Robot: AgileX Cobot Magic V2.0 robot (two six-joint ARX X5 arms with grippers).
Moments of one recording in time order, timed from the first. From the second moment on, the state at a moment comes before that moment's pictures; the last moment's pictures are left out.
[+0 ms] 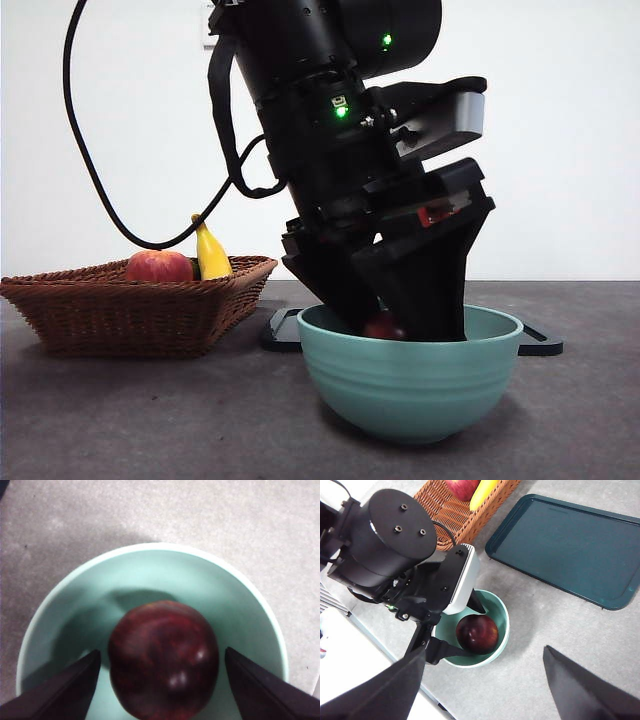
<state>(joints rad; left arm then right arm) -0.97 1.82 1.26 -0.58 0.13 0.19 0.16 0.75 0.97 -1.00 -0.60 -0.05</state>
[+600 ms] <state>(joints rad) -0.95 1.79 1.46 -0.71 0.13 0.18 0.16 0.75 0.97 -1.00 -0.60 -0.05</state>
